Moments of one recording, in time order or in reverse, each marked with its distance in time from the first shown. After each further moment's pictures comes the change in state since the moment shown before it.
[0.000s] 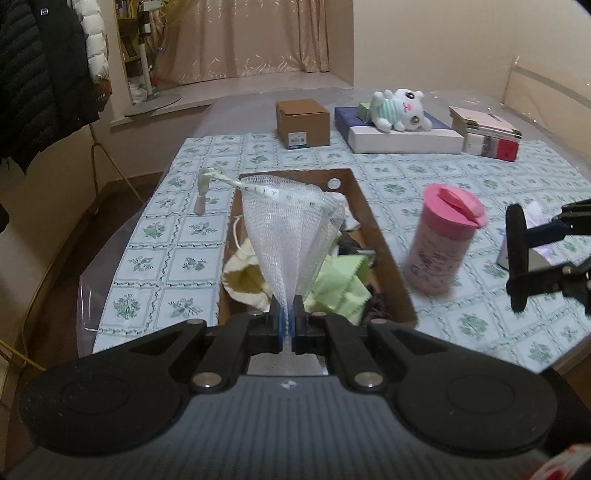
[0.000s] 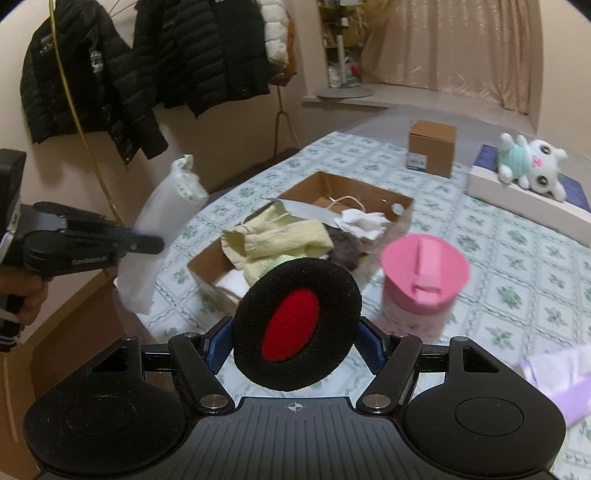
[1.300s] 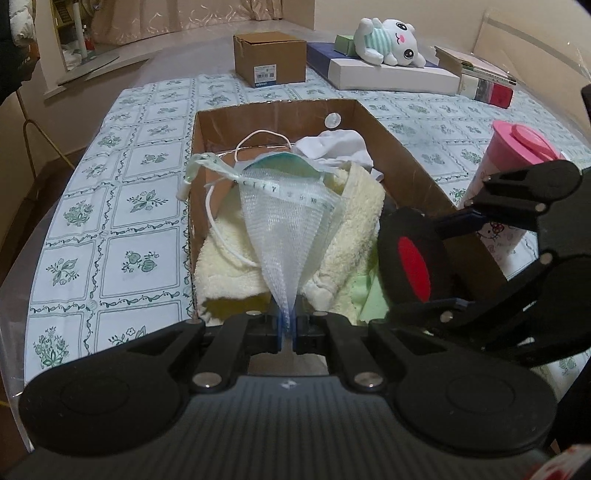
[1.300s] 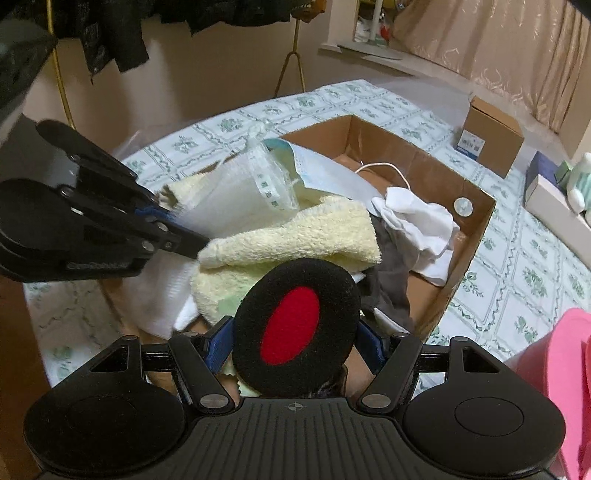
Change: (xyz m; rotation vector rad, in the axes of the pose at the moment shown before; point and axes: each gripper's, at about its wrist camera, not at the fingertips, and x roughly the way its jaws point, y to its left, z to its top) left arm 0.166 0.043 0.002 0.099 0.154 -0.166; right arm 0.219 0.006 0.021 -0.188 0.173 -0.130
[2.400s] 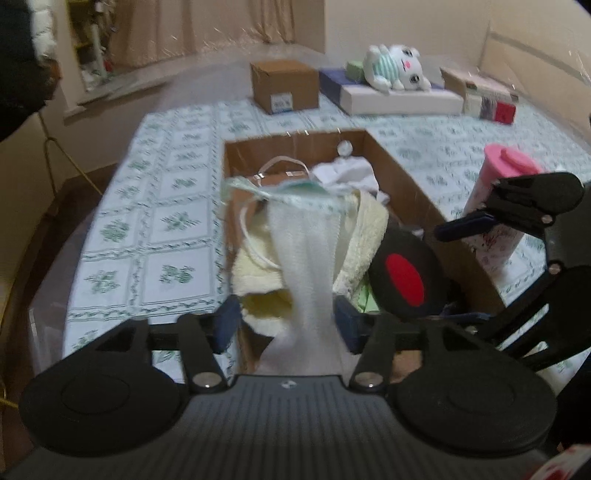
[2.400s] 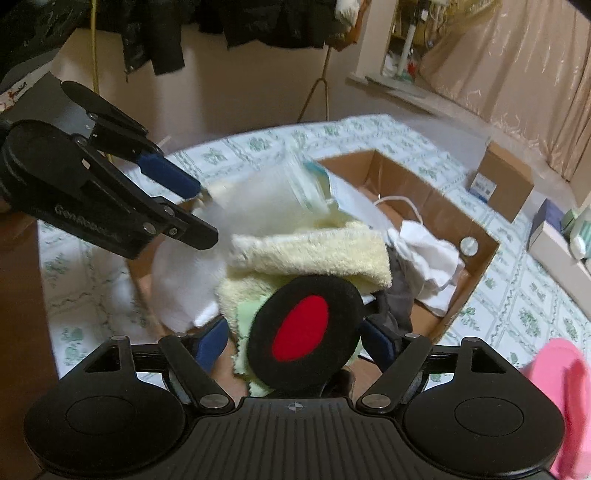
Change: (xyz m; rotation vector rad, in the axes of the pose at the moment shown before) left arm -0.052 0.006 -0.007 -0.012 -0.091 0.061; right arm -0.037 0.014 -0.008 -0.113 -0.118 0.018
